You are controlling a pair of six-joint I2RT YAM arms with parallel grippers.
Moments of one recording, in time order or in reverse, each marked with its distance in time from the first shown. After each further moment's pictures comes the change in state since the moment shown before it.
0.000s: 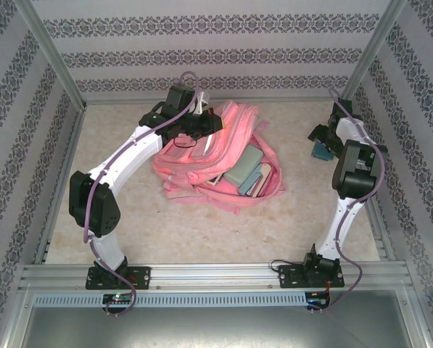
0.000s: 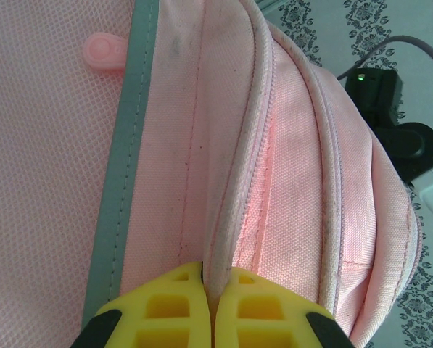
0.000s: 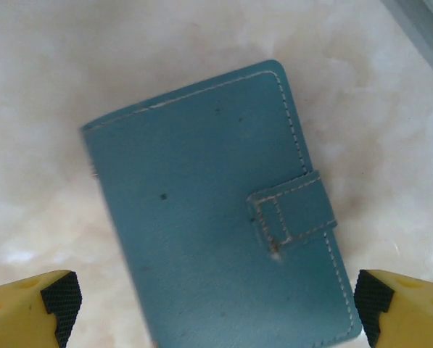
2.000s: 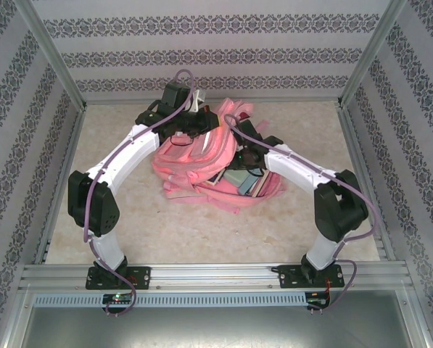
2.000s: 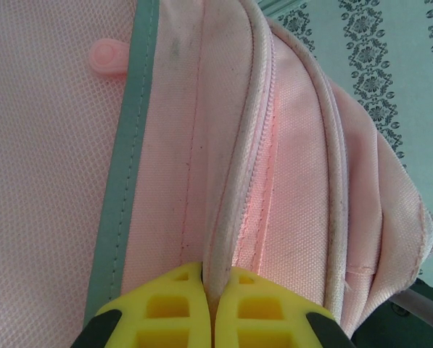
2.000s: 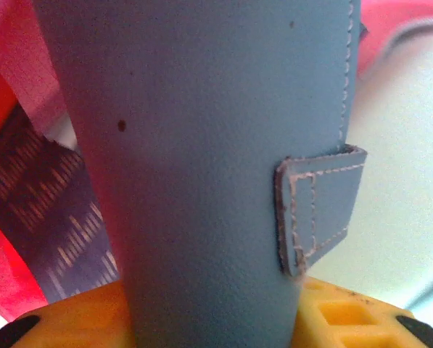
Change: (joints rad) left arm 0.033 0.000 0.000 0.004 0.024 -0.008; right arm 0.827 -0.443 -0.391 0.166 -0.083 0.018
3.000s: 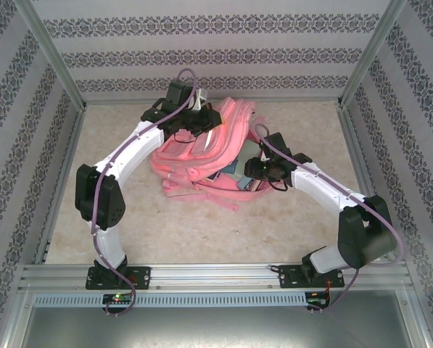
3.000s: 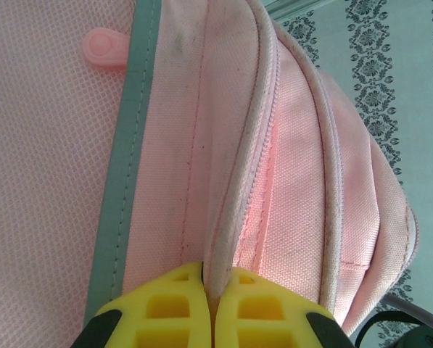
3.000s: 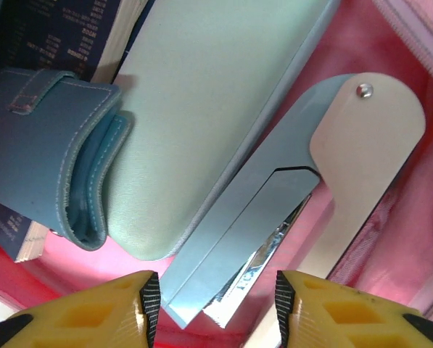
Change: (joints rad) left arm 0.002 0.090 0.065 0.018 0.012 -0.060; right arm -0.148 -0.284 -0.342 0.101 -0.053 0.084
